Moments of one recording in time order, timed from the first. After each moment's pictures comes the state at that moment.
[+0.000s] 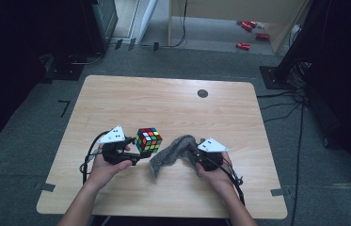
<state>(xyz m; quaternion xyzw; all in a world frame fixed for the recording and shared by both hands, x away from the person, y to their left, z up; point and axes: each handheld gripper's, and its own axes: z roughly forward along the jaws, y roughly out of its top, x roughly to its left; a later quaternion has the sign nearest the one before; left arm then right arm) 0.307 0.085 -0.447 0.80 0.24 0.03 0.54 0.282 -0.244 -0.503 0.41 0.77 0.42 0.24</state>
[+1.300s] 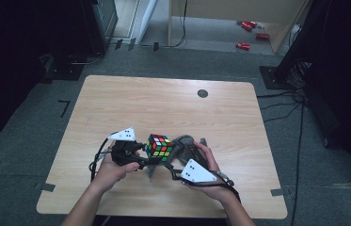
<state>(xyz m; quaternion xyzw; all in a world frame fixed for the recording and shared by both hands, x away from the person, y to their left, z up) 0.305 0.059 -0.444 0.81 0.24 -0.08 0.52 0.243 -0.196 -0.482 0.09 0.74 0.54 0.38</state>
